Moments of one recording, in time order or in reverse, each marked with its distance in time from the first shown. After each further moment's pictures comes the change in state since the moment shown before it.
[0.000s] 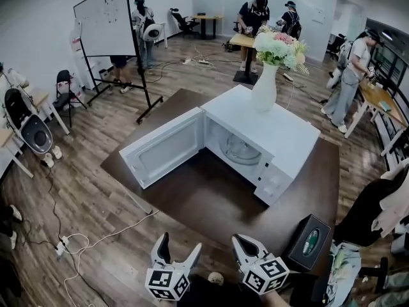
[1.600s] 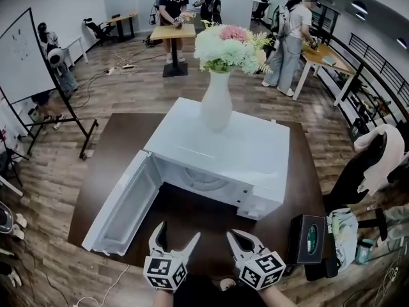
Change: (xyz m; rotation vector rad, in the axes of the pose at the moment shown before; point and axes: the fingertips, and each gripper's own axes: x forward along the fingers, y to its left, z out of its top) left arm 0.241 0.013 0.064 0.138 0.164 -0.434; right arm 0.105 -0.109 0.074 0.104 -0.084 -0.382
